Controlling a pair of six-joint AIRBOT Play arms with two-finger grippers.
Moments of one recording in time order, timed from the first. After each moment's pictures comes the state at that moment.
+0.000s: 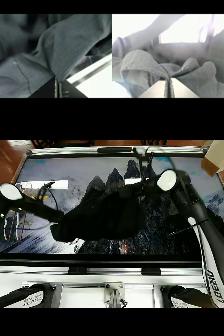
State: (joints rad) left arm -0.05 -1.26 1.29 1.06 -1.40 -1.24; right arm 0.38 -1.39 1.55 -1.13 0.96 1.39
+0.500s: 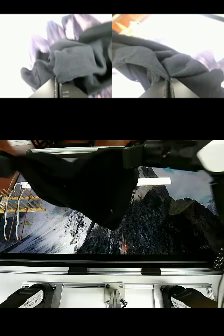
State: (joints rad) left arm -0.01 -1.03 1.77 1.11 -1.28 -1.29; right arm 0.38 -1.26 1.82 -1.01 1.02 1.33
